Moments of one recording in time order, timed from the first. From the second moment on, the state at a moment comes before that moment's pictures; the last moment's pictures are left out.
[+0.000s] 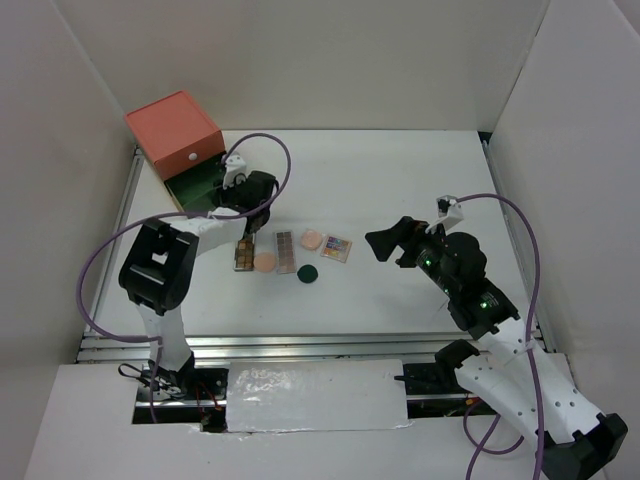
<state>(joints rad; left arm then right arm) -0.41 1.87 1.17 0.03 -1.11 -0.40 0.47 0.64 0.64 -0.19 -0.02 0.63</state>
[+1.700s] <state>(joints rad) -0.42 1.64 0.86 -0.25 -0.42 -0.72 0.47 0.61 0.63 -0.18 -0.07 0.64</state>
